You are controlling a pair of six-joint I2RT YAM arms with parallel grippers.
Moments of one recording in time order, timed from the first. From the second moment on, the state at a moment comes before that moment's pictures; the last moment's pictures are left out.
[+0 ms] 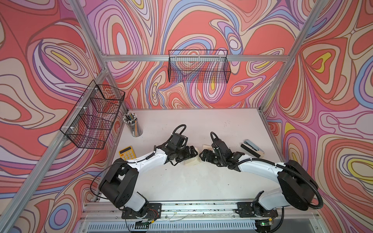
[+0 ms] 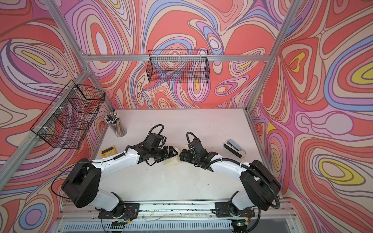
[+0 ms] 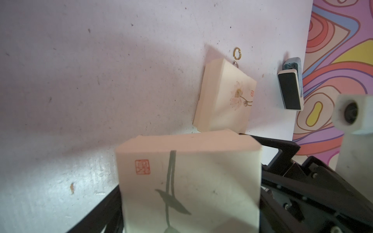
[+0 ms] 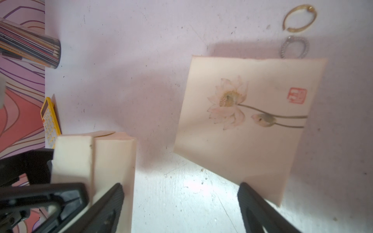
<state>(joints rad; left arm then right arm) -0.61 1.51 0.87 -0.26 0.34 -0.85 0.70 1.46 0.74 -0.12 -0.07 0.84</state>
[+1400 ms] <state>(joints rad) -0.61 1.52 0.83 -0.14 0.42 -0.80 0.72 1.52 0.75 -0.31 -0.01 0.83</state>
